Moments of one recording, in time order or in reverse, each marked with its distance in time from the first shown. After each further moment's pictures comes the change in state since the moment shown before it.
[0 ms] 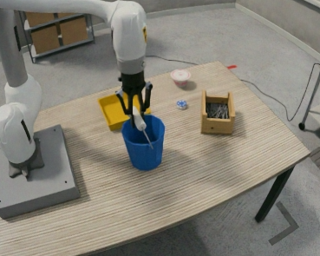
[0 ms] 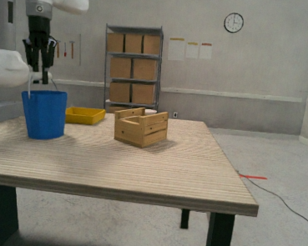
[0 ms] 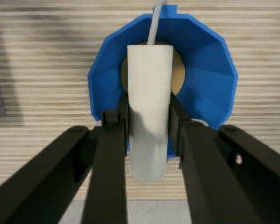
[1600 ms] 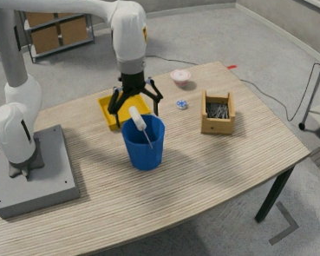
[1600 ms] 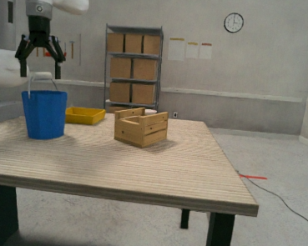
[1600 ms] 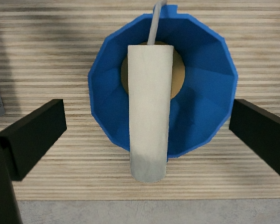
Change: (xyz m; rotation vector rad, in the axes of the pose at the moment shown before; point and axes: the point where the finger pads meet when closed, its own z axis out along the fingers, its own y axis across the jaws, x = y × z) arm 0.000 0.000 0.000 0.000 0.000 0.000
